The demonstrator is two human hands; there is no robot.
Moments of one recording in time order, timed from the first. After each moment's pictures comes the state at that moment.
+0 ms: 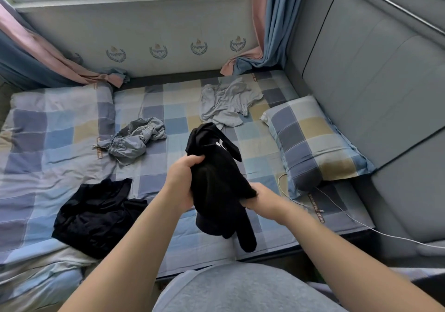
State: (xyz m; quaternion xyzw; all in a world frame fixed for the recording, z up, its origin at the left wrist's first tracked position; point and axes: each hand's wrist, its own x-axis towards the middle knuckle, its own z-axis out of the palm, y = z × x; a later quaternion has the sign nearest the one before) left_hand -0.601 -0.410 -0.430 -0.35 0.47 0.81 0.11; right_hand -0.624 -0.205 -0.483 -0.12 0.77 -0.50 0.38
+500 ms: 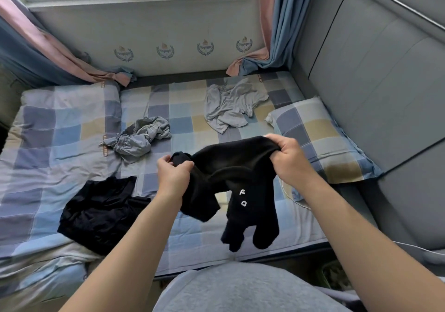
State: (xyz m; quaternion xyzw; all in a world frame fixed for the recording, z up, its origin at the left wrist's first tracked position) left_hand -0.606 -0.437 -0.459 -0.40 0.68 0.61 -0.03; right_hand -0.666 -0.196 -0.413 -0.16 0.79 -0.58 0.10
